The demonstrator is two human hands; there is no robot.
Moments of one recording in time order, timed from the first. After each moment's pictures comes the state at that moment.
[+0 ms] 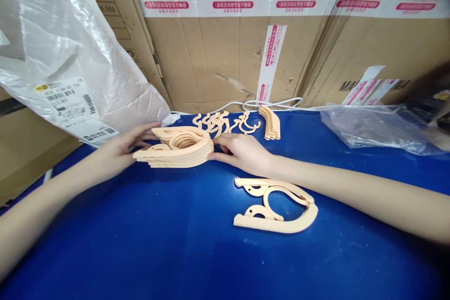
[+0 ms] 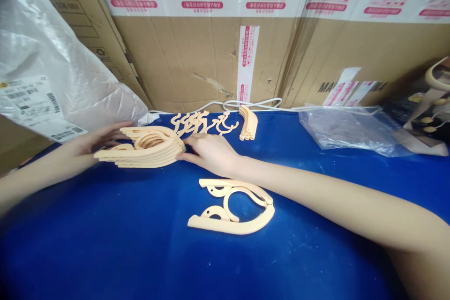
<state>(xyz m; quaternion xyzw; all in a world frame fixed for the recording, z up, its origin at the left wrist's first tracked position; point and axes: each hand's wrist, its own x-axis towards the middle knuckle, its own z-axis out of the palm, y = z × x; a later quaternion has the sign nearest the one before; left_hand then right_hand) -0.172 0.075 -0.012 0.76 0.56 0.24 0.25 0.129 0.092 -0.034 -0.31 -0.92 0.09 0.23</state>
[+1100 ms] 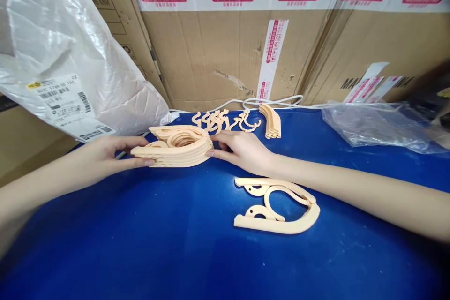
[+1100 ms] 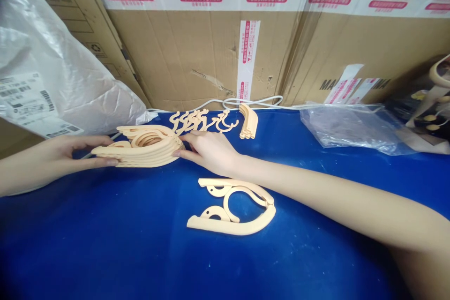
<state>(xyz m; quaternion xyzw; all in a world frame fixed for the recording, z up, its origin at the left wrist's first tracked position) -0.162 0.060 0.013 0.78 0.58 0.12 0.19 0.129 0.091 -0.032 -0.32 -0.91 0.11 0.25</state>
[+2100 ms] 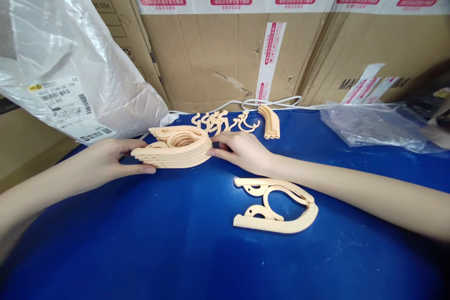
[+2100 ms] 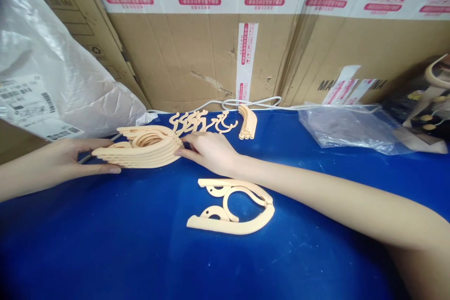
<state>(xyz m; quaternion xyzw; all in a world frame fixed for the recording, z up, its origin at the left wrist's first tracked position) -0.167 0.062 0.008 0.79 0.59 0.09 0.16 0.130 0.092 -0.032 -0.32 -0.90 0.13 0.25</state>
